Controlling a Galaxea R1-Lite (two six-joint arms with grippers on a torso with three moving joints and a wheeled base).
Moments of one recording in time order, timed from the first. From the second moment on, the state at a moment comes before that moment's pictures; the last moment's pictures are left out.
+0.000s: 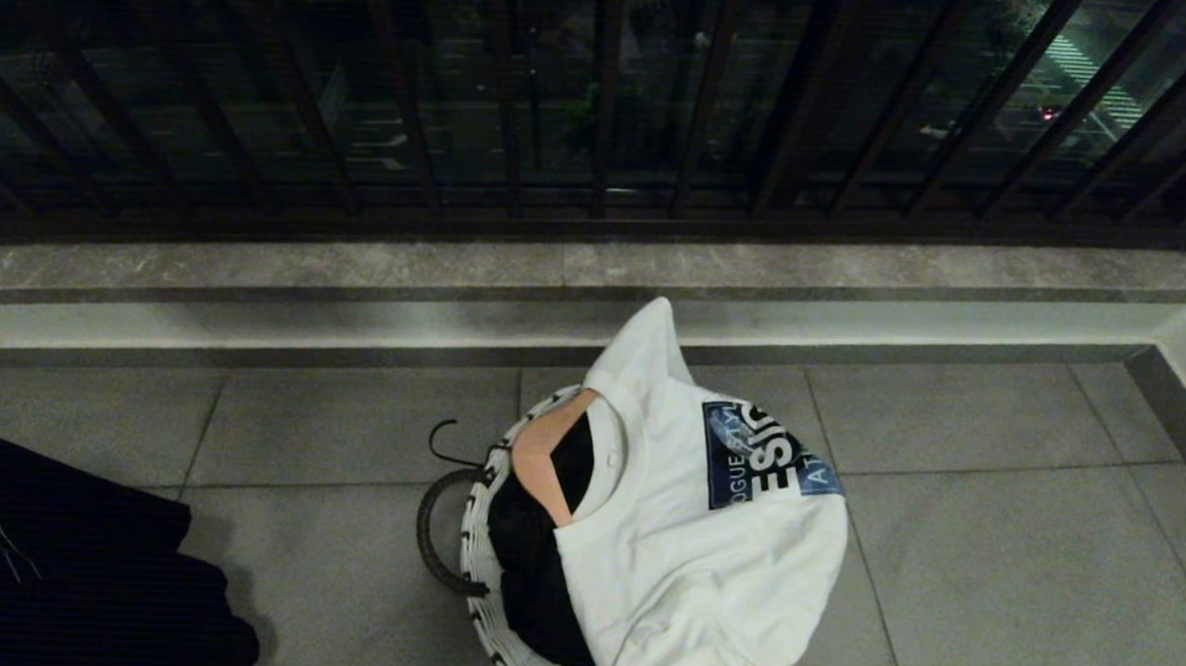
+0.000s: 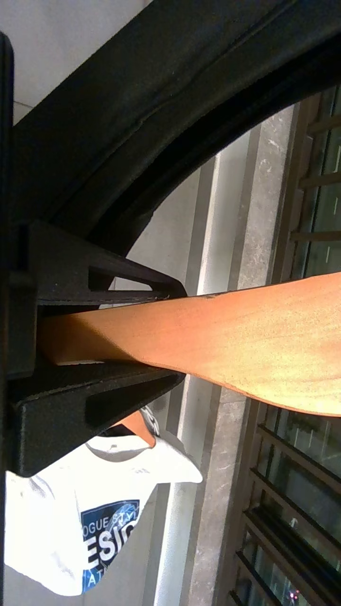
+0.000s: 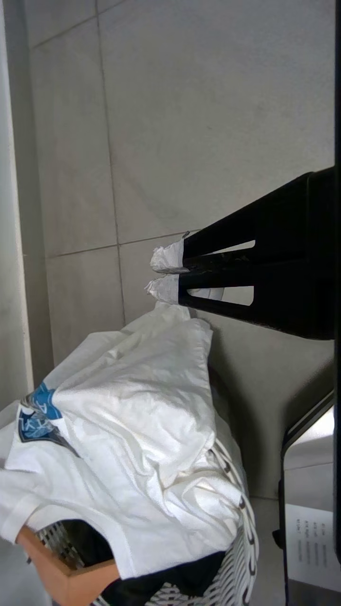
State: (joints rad) left arm -0.15 0.37 -0.90 0.34 0.18 -0.17; right arm 0.00 0.00 0.00 0.00 -0.03 0.06
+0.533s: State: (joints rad) left arm -0.15 0.37 -0.88 0.21 0.18 -0.16; right arm 0.00 0.00 0.00 0.00 -0.03 0.06
